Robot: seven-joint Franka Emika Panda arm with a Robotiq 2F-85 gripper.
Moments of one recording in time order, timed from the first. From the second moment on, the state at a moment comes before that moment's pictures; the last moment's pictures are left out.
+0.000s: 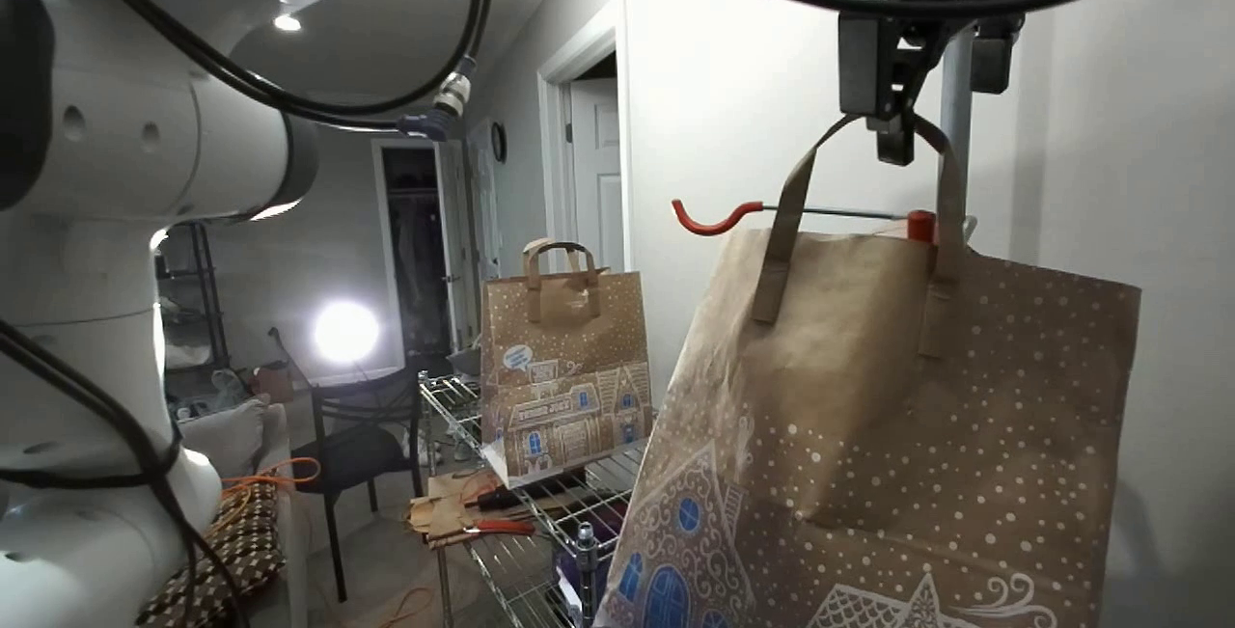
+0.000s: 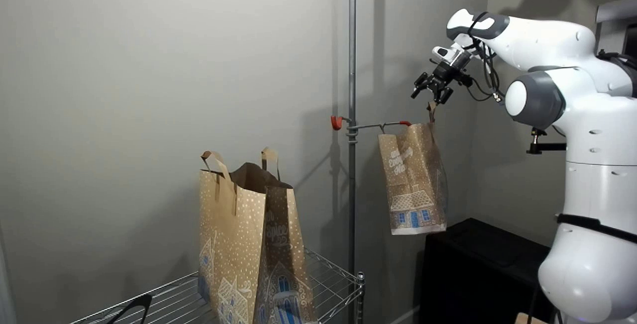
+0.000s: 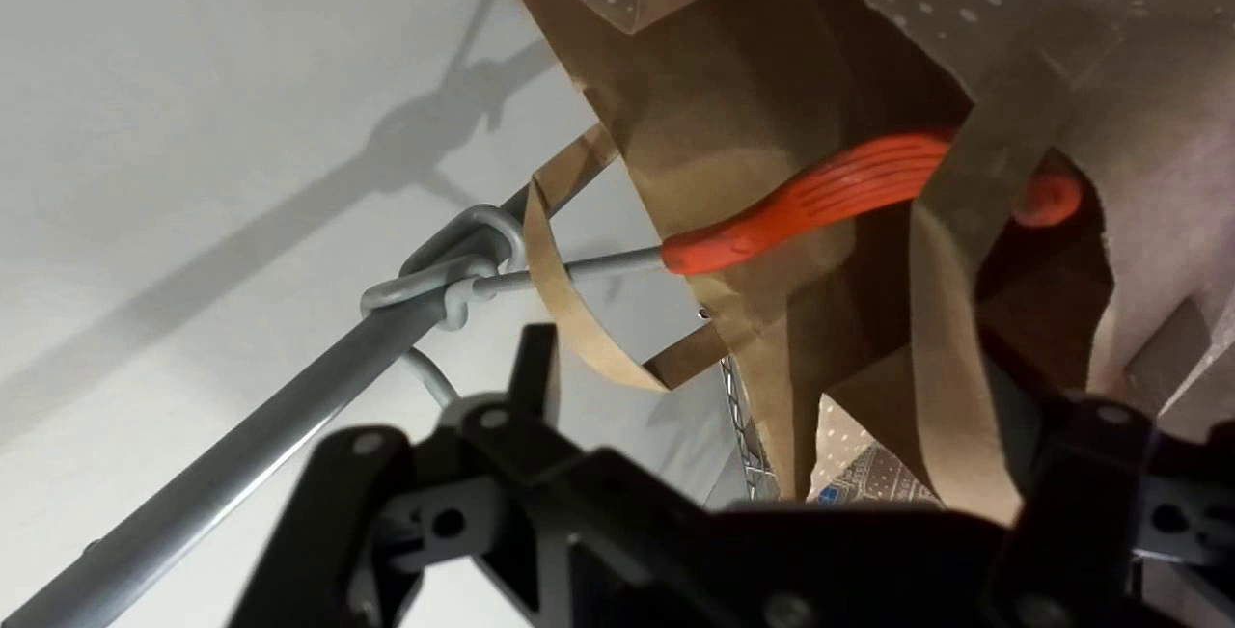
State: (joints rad) arm -0.42 0.12 -0.46 -1.19 0.62 1.55 -2.13
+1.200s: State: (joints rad) arm -0.27 0.11 -0.45 -1.29 0.06 1.71 -2.09
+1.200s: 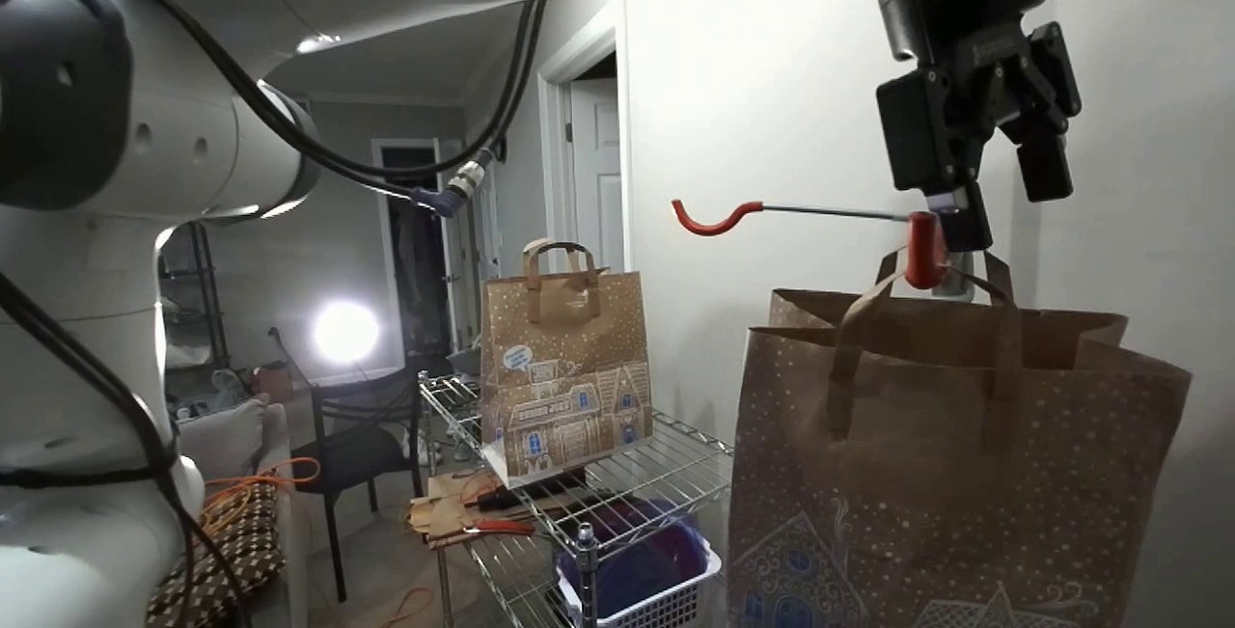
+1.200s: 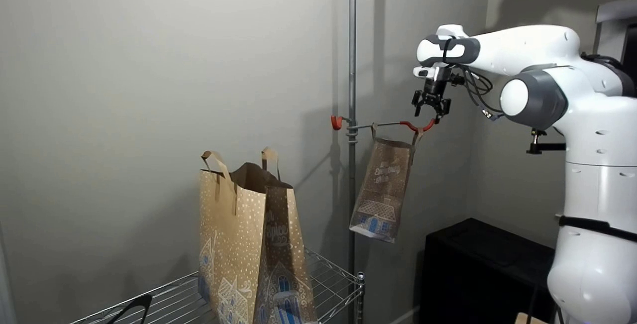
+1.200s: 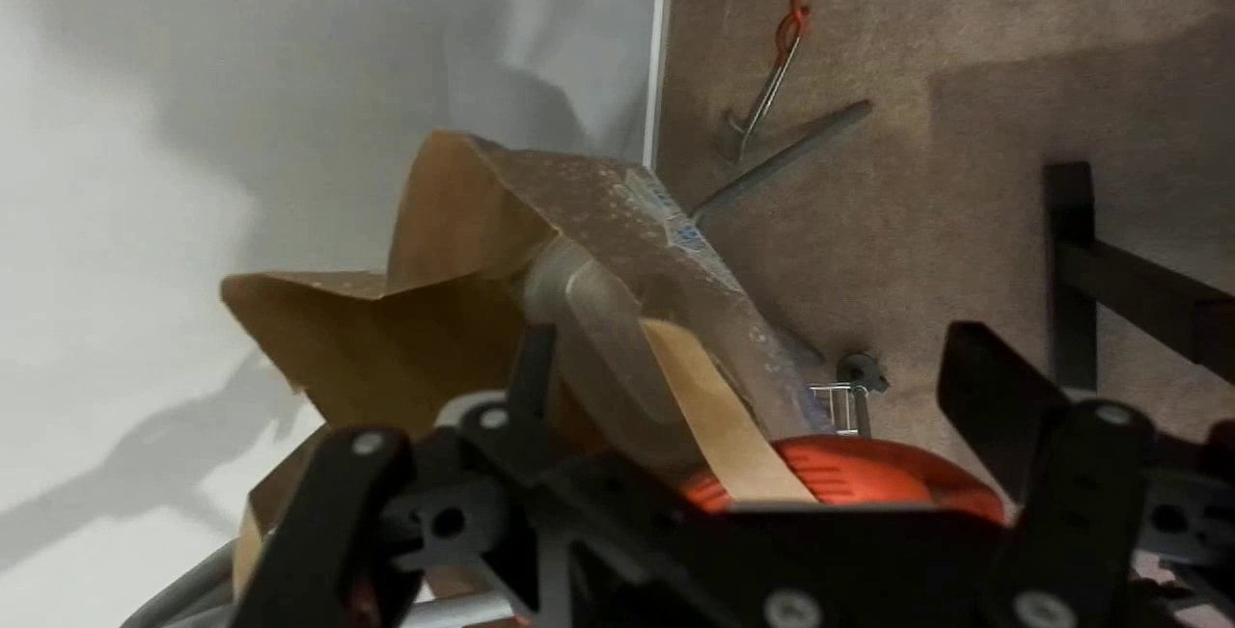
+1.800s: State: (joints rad) arm -0.23 -0.01 -0.45 -1.35 -0.17 1.70 -1.95
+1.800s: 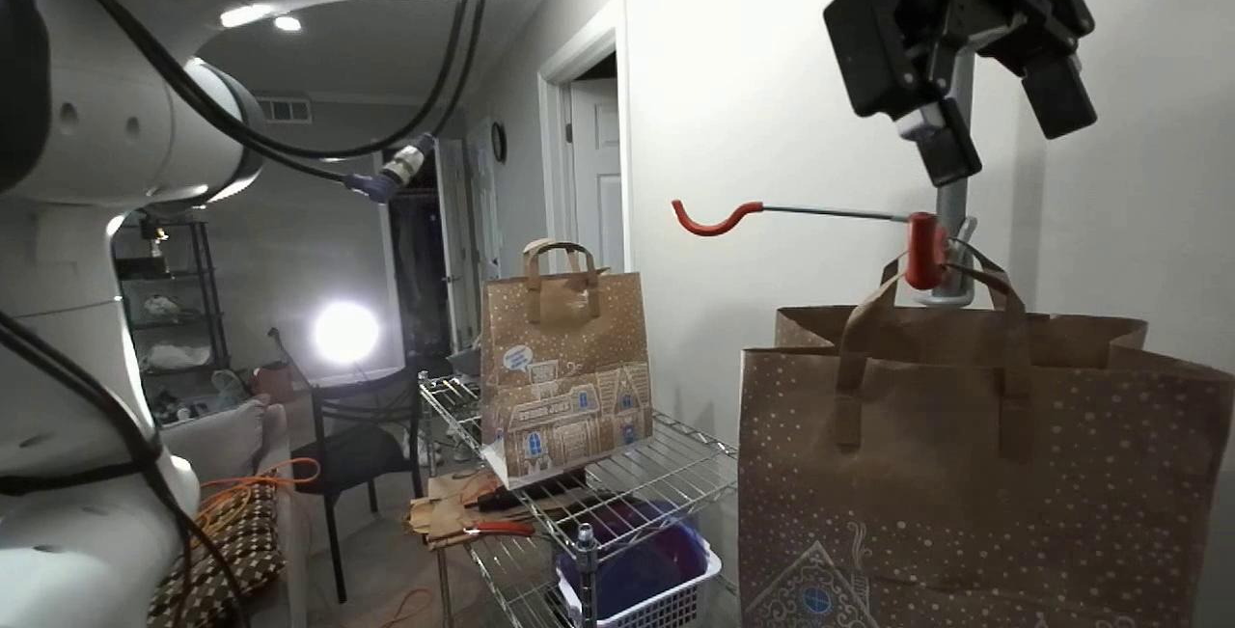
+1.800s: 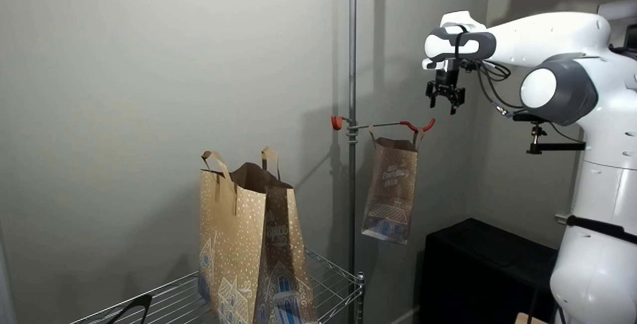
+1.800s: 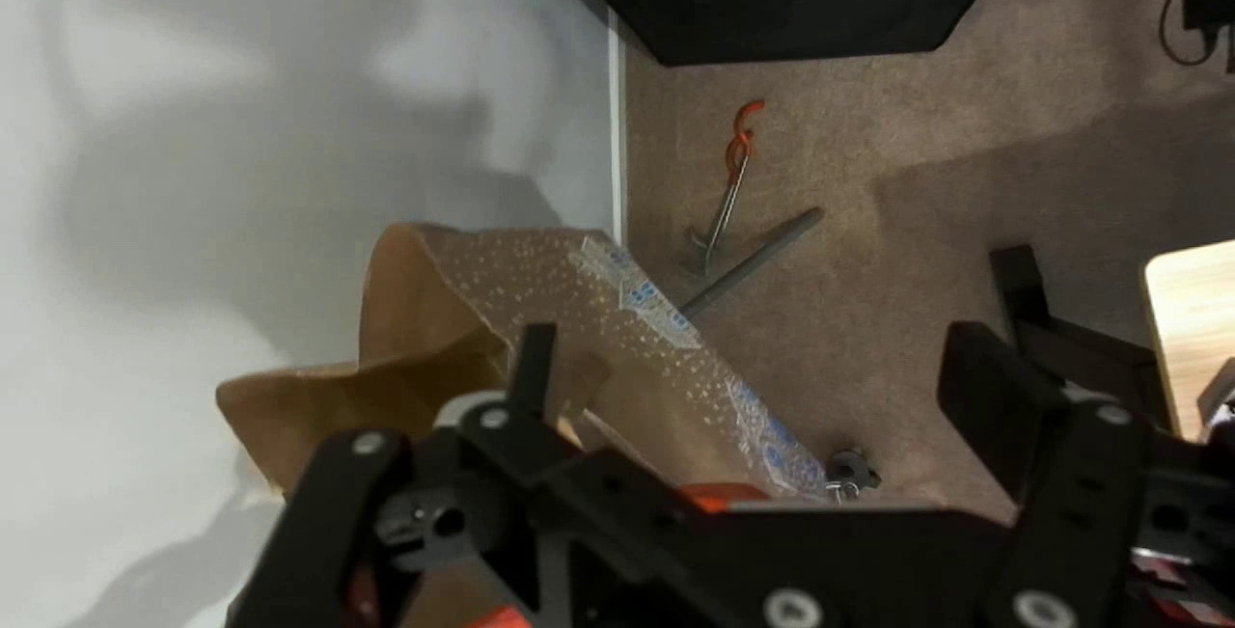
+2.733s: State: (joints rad) arm -0.18 -0.28 -0.09 -1.38 -0.29 1.46 -1.03
